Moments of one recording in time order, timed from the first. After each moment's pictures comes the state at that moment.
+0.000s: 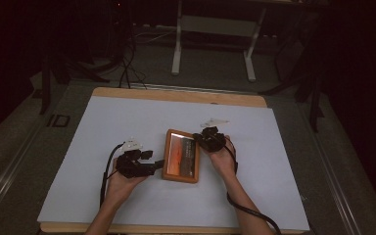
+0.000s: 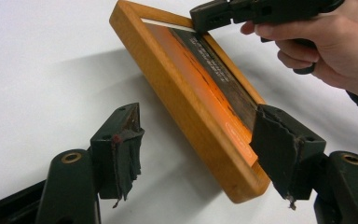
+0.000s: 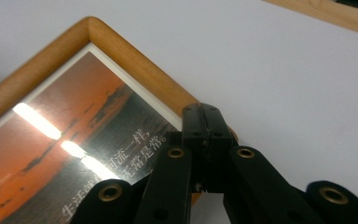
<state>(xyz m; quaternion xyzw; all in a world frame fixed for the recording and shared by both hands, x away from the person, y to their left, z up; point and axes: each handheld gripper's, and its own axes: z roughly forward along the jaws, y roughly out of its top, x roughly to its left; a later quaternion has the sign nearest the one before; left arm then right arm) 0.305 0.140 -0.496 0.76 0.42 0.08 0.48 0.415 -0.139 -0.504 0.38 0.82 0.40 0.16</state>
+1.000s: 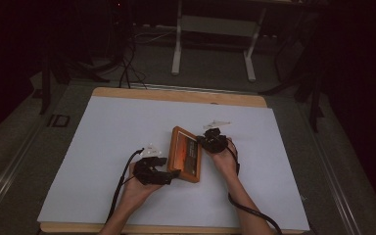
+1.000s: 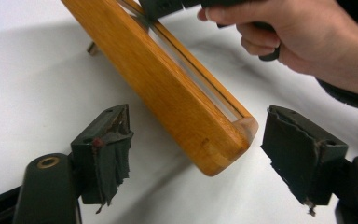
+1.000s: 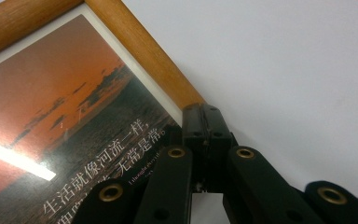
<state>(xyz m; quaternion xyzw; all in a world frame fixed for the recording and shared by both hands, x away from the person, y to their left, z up) 0.299 0.091 -0.507 0.79 0.40 0.05 0.46 0.420 -0.148 -0.519 0.40 0.82 0.39 0.14</state>
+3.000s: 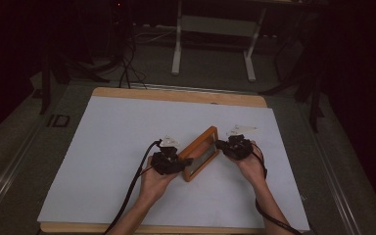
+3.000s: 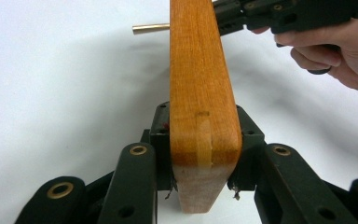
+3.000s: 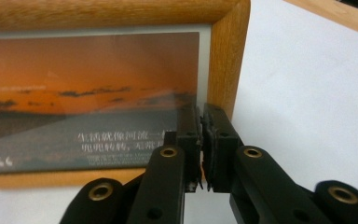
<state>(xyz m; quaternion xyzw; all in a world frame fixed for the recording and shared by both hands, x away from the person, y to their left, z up) 0.318 0.049 -0.479 0.79 0.41 0.05 0.46 0.386 -0.217 -0.488 0.34 0.84 0.39 0.16</state>
